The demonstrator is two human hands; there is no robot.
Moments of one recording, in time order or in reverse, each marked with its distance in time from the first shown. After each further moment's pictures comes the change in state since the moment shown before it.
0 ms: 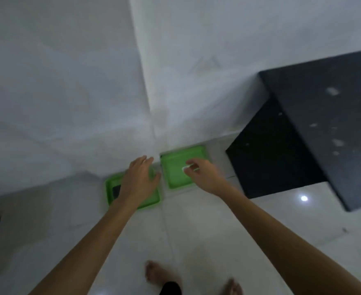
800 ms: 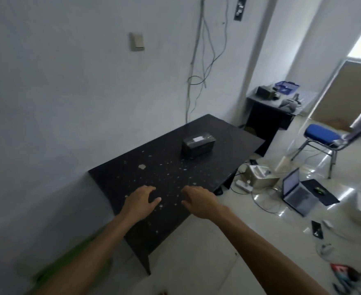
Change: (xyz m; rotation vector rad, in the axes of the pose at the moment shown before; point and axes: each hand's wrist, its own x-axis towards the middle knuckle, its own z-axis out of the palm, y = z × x) left_hand -0.077 0.637 0.090 0.090 -0.111 0.578; right_hand -0.348 0.296 -0.484 -0.419 0.400 0.074
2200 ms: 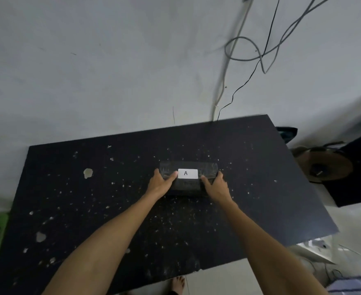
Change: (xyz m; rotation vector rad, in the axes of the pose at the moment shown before) left_hand 0.580 0.138 0.206 -0.679 0.105 -0.990; right_hand 0.562 0.435 -0.062 0.483 -0.265 0.269
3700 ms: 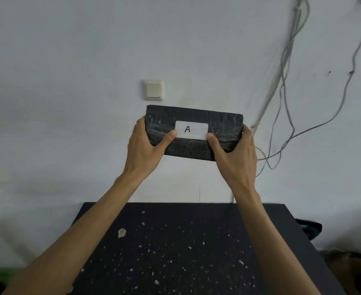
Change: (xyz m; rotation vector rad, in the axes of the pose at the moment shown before) left_hand -0.241 0.183 -0.282 -0.224 0.816 0.997; right_hand -0.236 -0.281 -0.158 0.310 0.695 -0.907
